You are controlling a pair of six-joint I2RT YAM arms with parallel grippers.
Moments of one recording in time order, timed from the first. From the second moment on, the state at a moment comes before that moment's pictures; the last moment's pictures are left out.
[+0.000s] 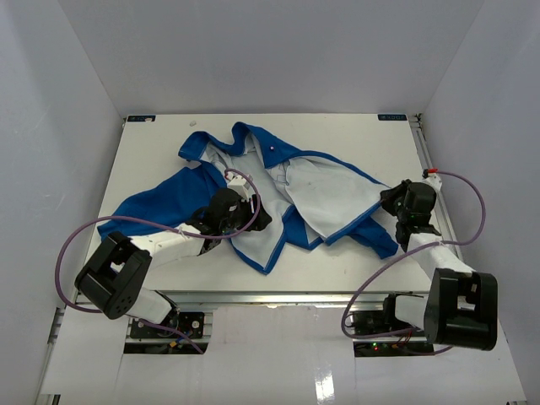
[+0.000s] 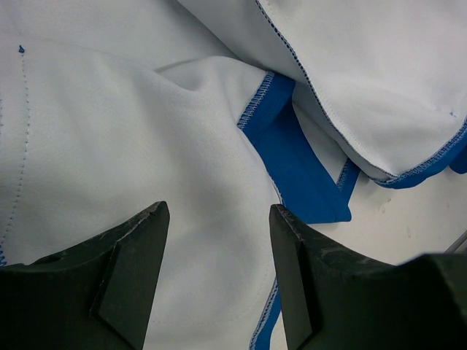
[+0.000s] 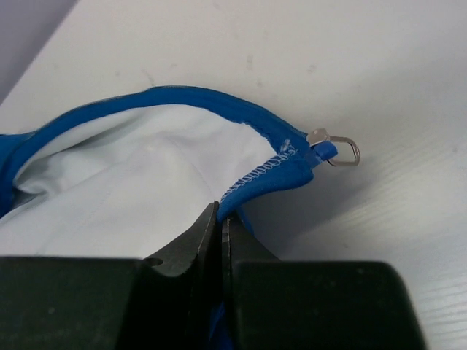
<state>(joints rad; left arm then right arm) -0.64 1.44 0.64 0.28 0.09 -0.50 -0.06 1.17 0.47 0.30 -0.03 0.60</state>
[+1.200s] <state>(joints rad) -0.64 1.42 0.59 0.39 0.14 -0.51 1.01 1.07 0.50 -0.12 0.27 0.31</state>
